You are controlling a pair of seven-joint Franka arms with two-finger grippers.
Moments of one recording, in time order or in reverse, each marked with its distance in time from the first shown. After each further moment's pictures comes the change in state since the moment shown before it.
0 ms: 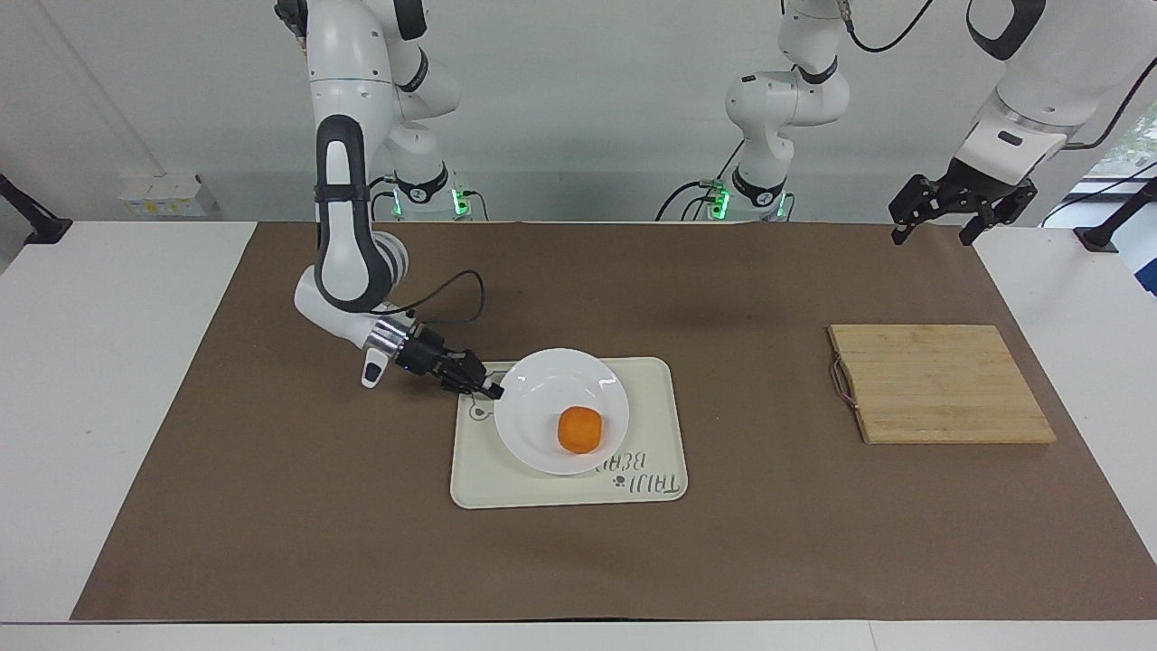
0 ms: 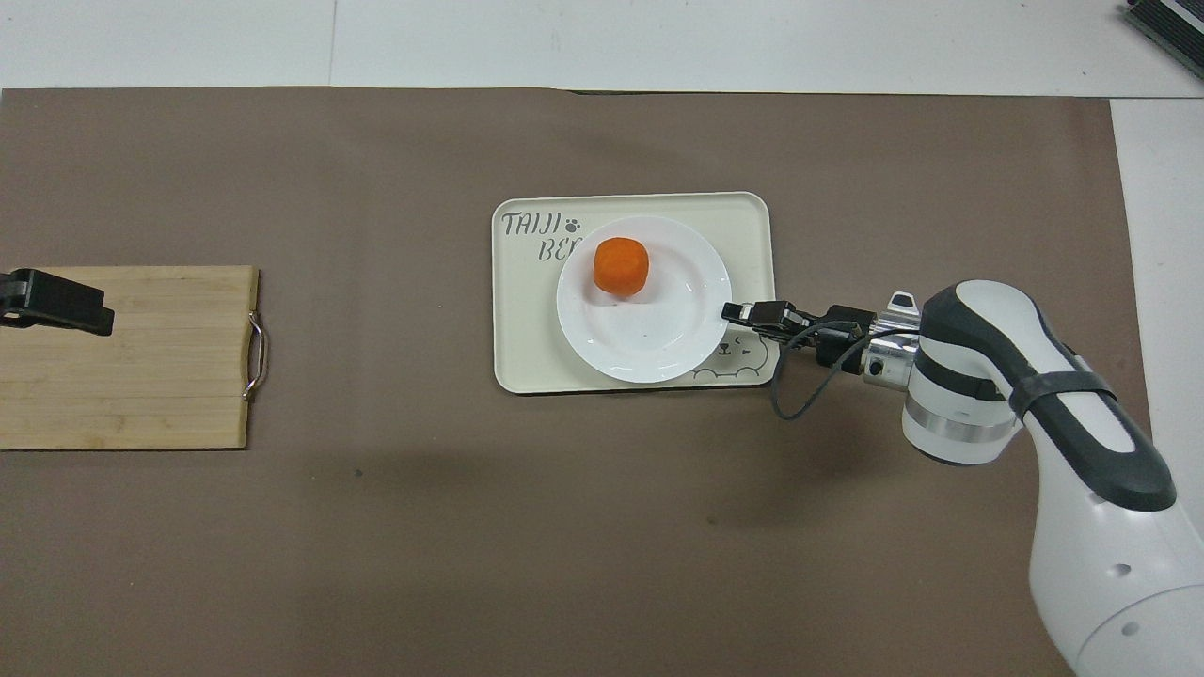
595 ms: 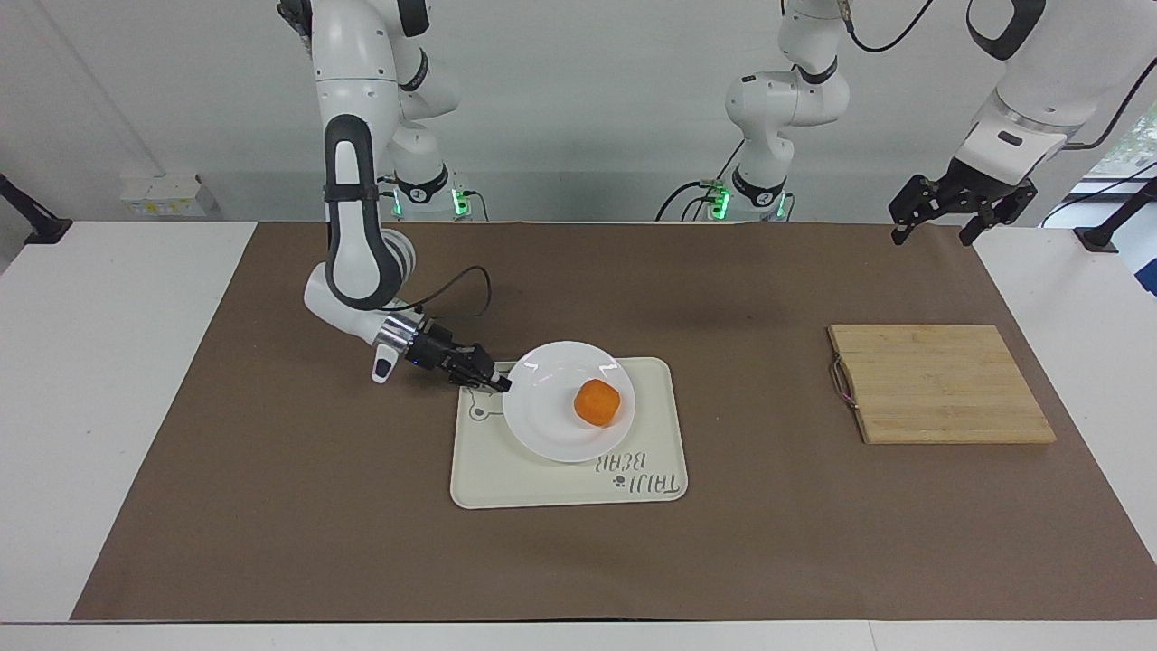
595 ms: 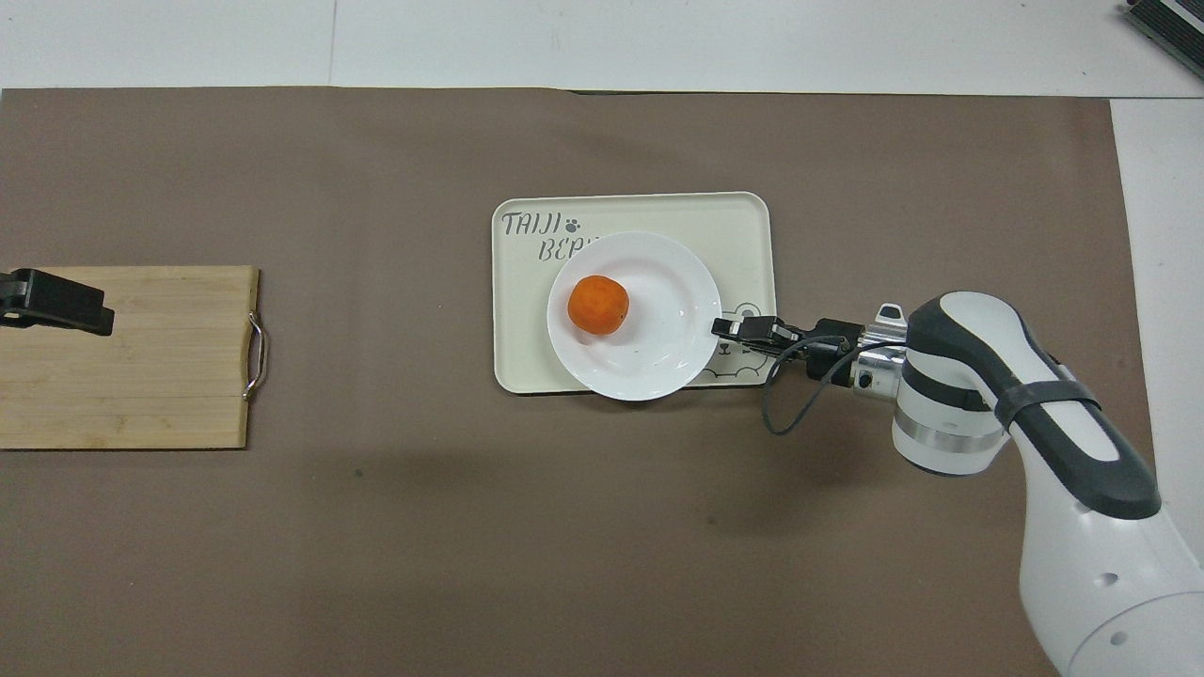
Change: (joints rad) left arm 0.000 0.000 0.000 0.000 0.000 0.000 0.000; right arm 0.023 -0.012 0.000 -0.027 -0.003 0.000 -0.003
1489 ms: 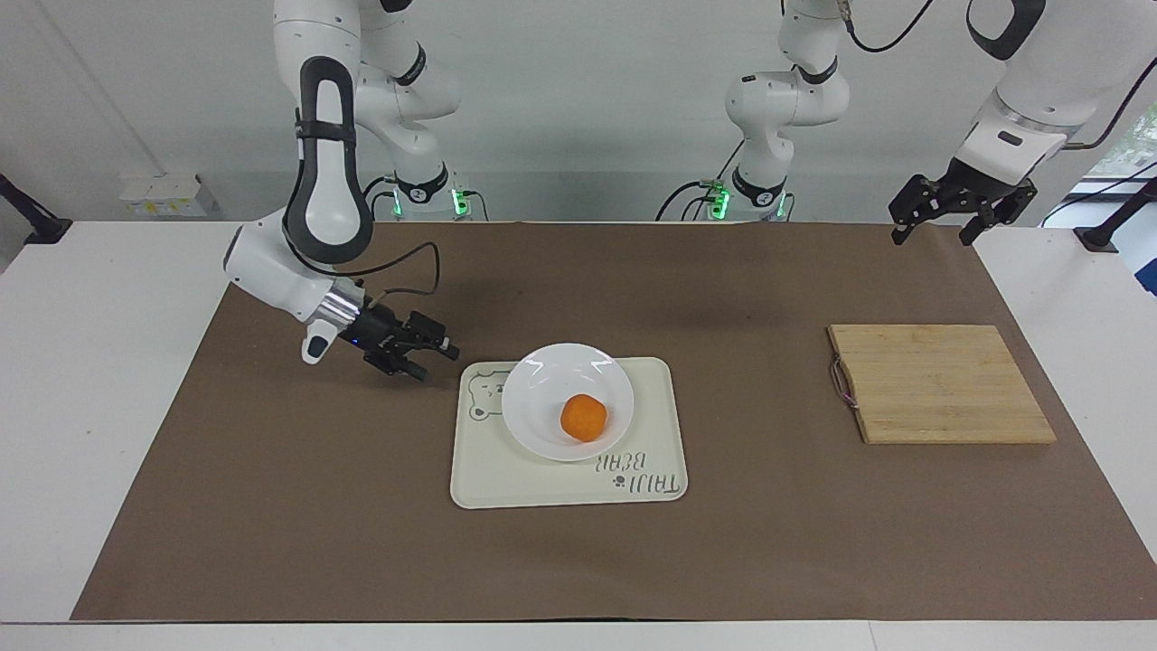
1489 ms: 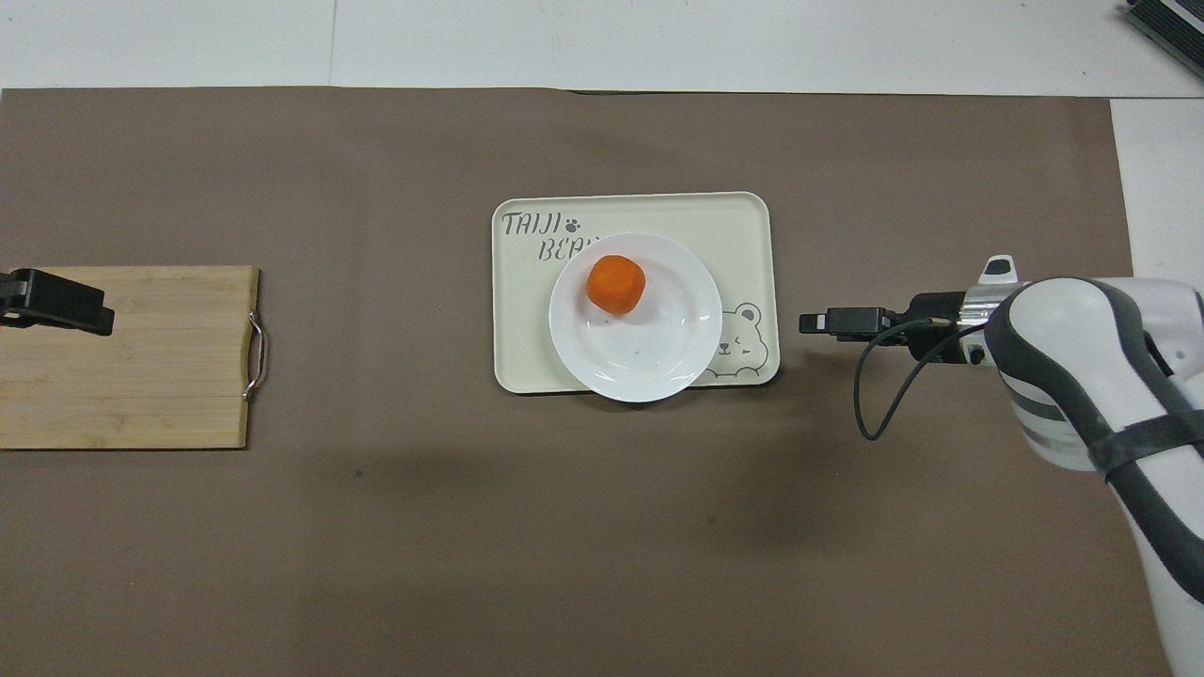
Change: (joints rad) left arm 0.000 0.000 0.000 0.000 0.000 0.000 0.000; right arm -0.109 -0.185 -0.037 0.075 -0.758 -0.020 0.336
